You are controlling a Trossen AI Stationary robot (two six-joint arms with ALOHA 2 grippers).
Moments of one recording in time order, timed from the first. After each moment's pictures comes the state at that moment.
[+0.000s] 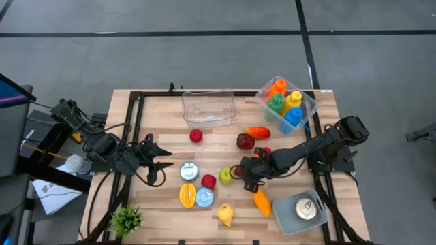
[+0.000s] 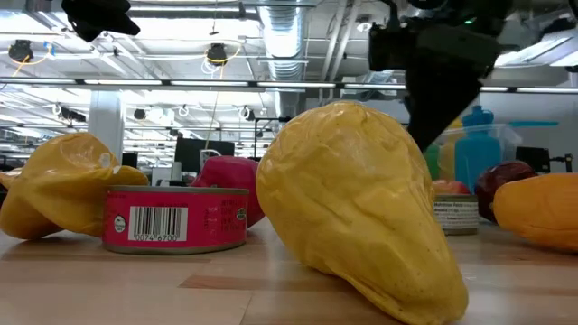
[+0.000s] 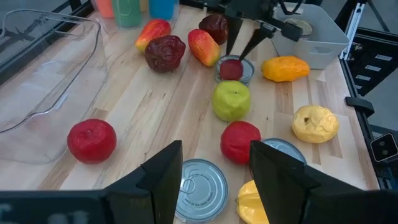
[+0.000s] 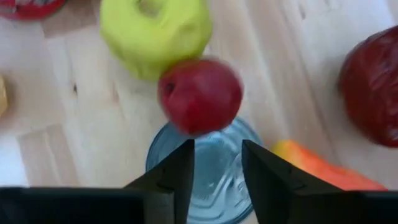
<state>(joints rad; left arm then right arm) -0.64 0.83 0.76 -0.62 -0.69 -0.61 0.34 1.65 1.06 -0.63 0.29 0.59</state>
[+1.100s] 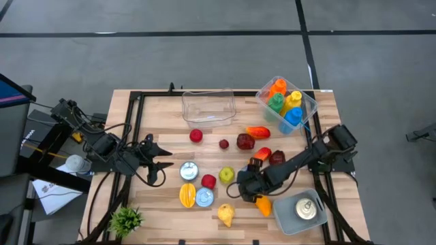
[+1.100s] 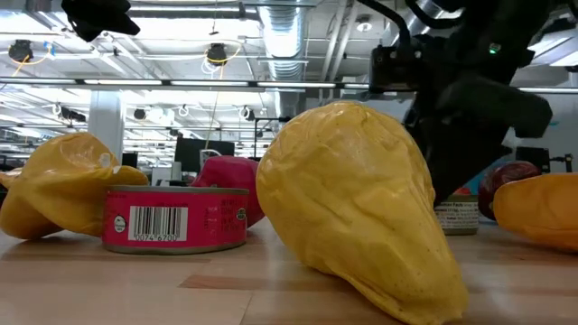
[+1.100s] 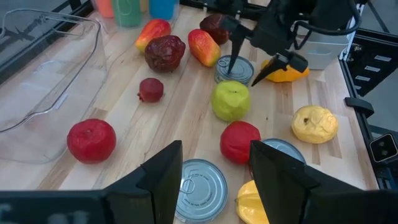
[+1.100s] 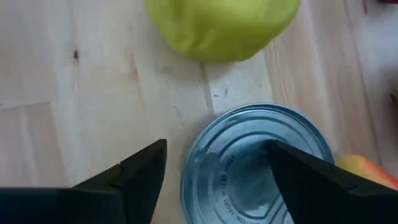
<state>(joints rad) -0.64 0.83 0.76 -0.62 -0.69 -0.61 0.46 1.85 1.08 -0.58 0.37 0.58</state>
